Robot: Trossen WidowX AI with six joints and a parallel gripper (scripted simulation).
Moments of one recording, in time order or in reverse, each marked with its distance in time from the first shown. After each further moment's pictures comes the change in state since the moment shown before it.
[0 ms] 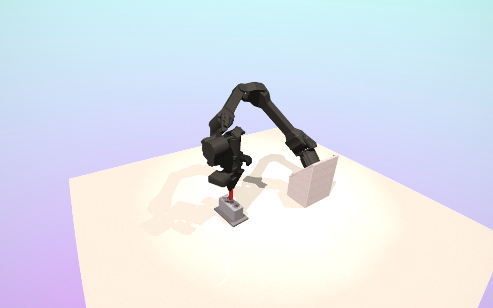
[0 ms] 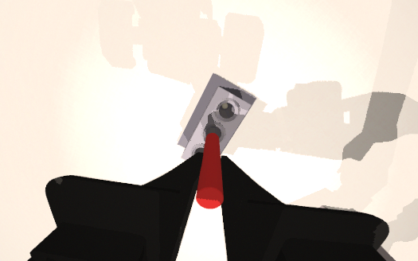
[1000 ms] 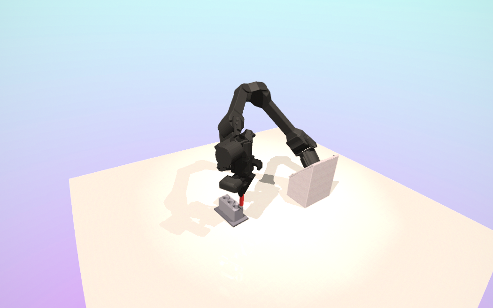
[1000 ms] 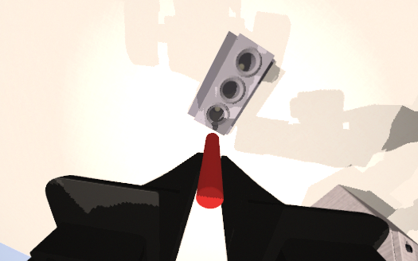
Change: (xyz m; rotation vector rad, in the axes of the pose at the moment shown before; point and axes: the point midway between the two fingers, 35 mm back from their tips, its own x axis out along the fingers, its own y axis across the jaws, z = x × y) arm -0.002 0.011 -0.049 -0.006 0.021 0.010
